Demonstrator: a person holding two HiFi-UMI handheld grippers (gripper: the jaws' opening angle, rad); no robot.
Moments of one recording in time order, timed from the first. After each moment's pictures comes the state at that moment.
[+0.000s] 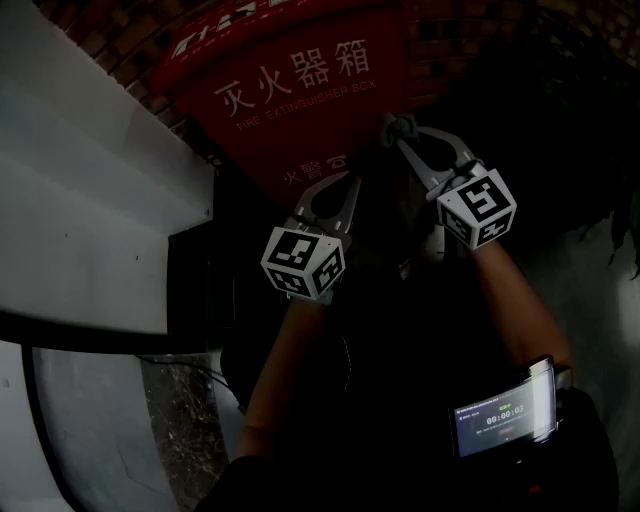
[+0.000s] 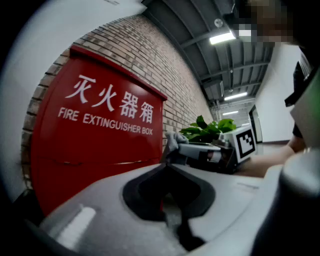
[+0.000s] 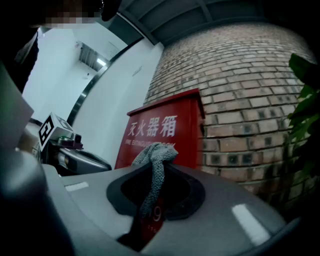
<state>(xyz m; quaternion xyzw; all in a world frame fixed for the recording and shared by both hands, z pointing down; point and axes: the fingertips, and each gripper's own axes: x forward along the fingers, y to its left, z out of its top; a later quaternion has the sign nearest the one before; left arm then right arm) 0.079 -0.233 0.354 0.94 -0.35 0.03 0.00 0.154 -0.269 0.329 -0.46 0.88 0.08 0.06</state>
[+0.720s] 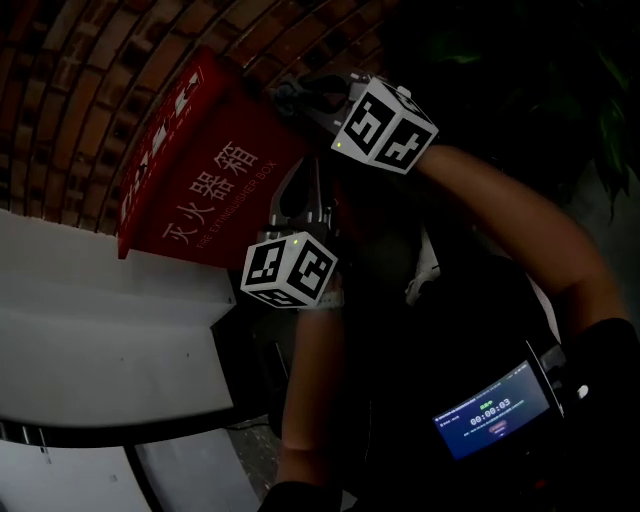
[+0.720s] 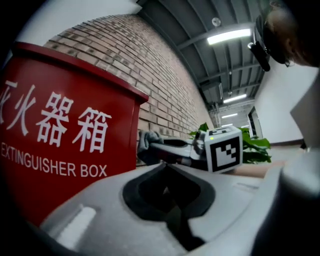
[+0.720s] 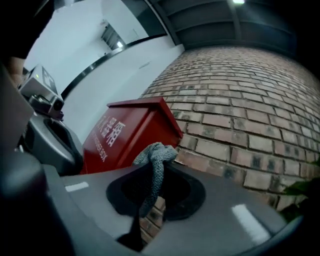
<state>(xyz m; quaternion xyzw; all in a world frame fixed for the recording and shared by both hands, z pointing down) 0.211 -0.289 0.280 0.93 -0.37 -0.01 -0.01 0.229 -0.369 0.244 -0.46 0.86 0.22 -0.05</state>
